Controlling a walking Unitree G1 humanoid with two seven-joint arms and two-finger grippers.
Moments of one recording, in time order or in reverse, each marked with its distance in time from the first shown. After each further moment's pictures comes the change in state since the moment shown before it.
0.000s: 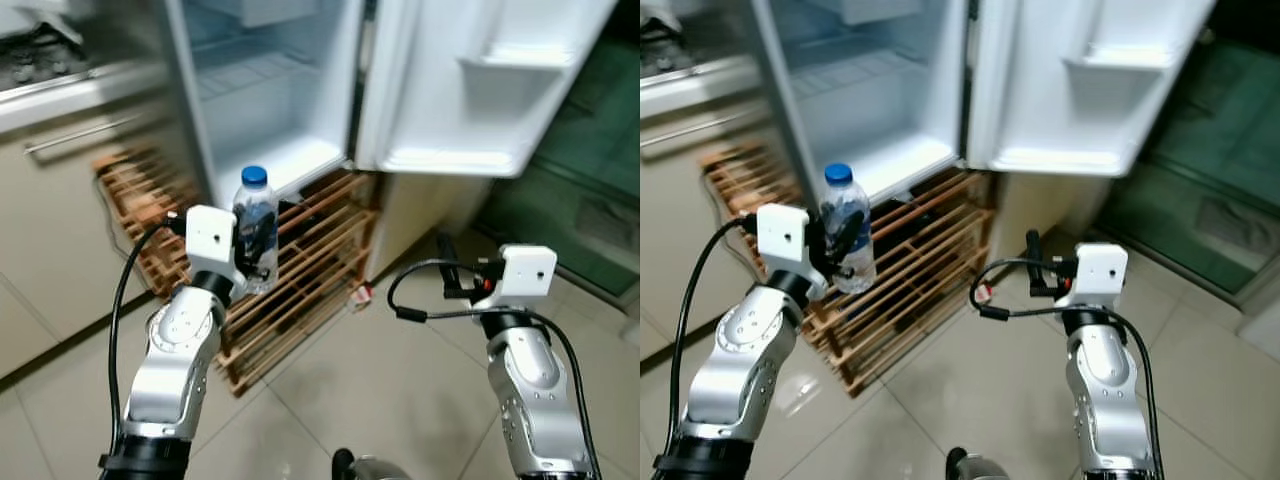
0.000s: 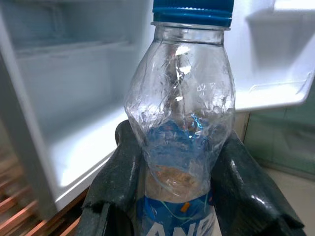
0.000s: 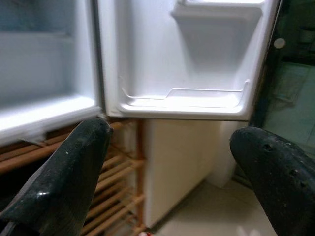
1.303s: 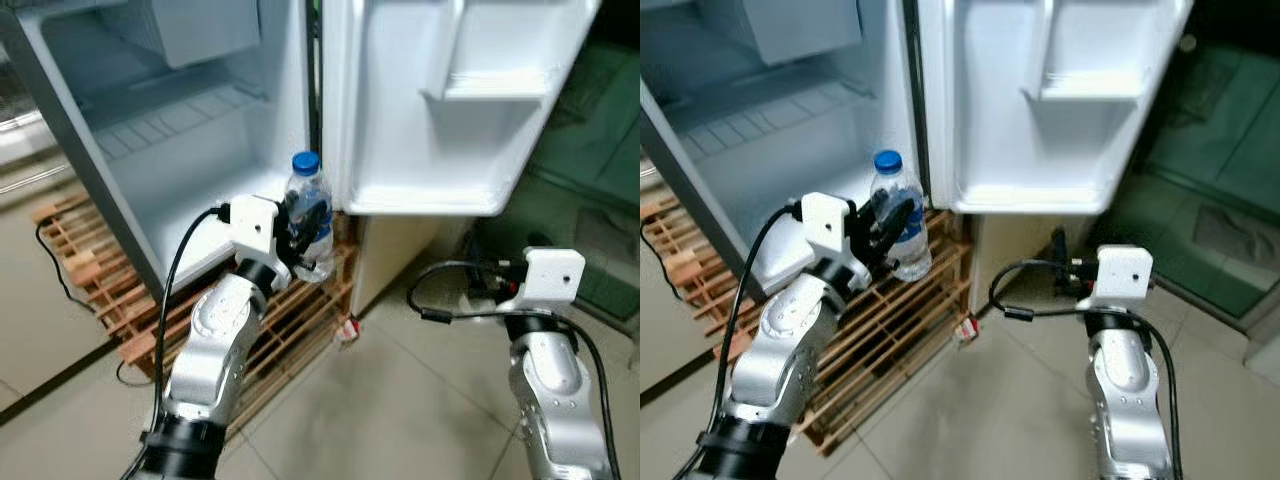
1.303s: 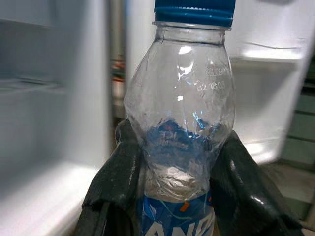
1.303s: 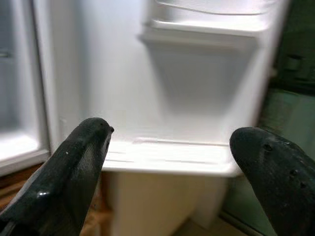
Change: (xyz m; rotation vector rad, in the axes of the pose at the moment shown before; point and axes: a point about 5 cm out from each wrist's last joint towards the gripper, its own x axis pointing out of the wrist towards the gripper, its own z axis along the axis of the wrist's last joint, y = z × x) left arm 0.014 -0.031 0.008 -0.101 -0.087 -0.165; right arm 0.002 -0.005 0.014 -0.074 -0.074 -0.019
